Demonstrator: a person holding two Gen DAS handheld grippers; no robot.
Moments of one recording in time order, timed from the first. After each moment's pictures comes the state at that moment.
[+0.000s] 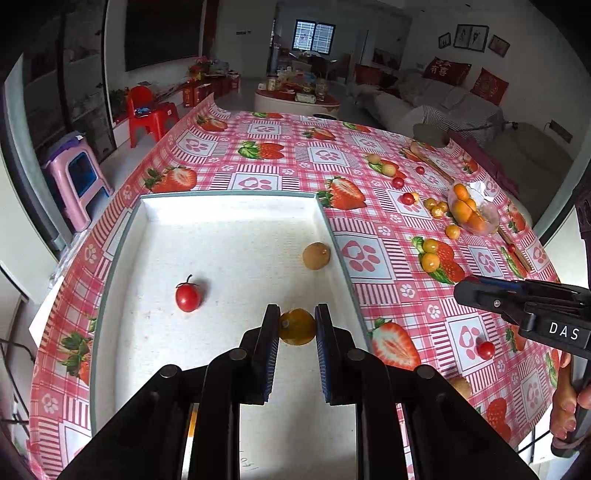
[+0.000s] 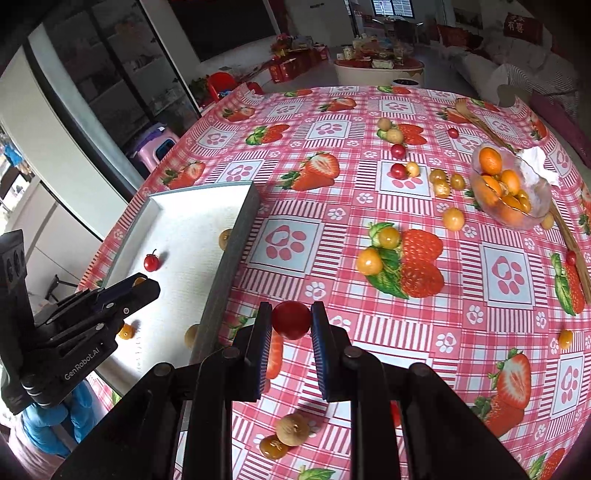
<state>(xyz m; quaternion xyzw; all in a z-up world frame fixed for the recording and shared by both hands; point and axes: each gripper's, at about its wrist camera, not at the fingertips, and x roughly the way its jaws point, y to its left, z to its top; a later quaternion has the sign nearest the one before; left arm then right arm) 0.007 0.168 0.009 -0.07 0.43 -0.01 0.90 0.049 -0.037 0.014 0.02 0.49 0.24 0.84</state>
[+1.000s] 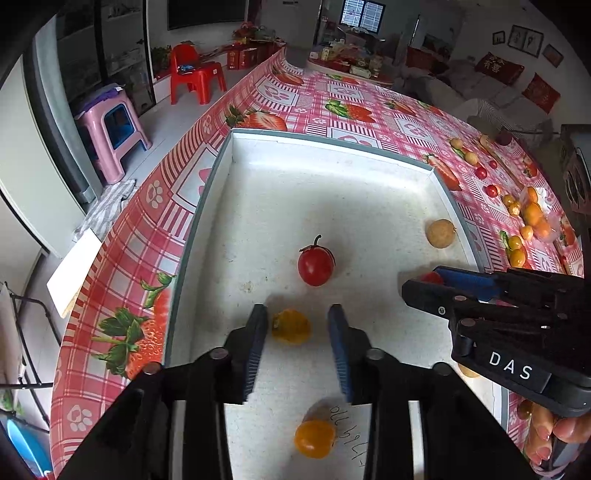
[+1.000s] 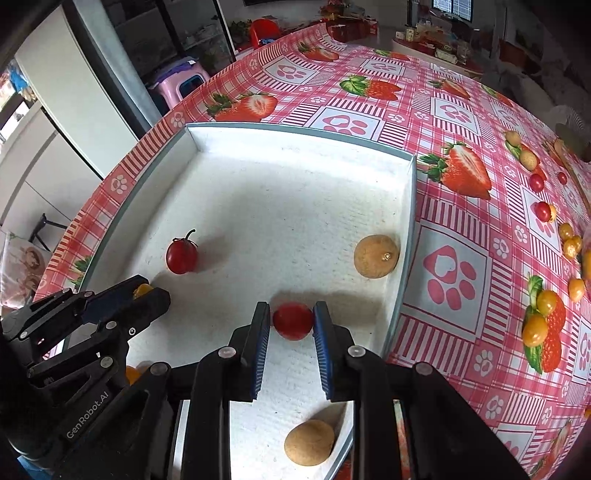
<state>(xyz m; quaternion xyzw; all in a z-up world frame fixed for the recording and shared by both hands) 0.020 0.241 -0.035 -0.10 0.48 0.05 0.87 0.074 0.118 -0.045 -0.09 0.54 0.27 0.79</state>
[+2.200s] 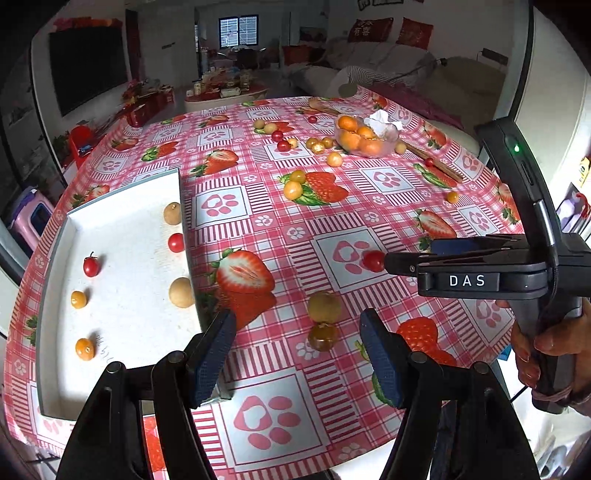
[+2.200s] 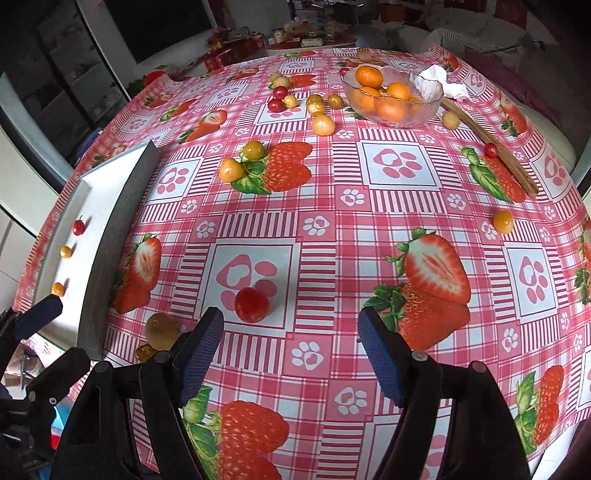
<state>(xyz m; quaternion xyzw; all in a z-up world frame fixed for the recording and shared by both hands) -0.066 0.019 0.008 0.04 0.44 -0.11 0.89 -0.001 -0.146 -0.034 0.03 0.53 0.12 0.84</state>
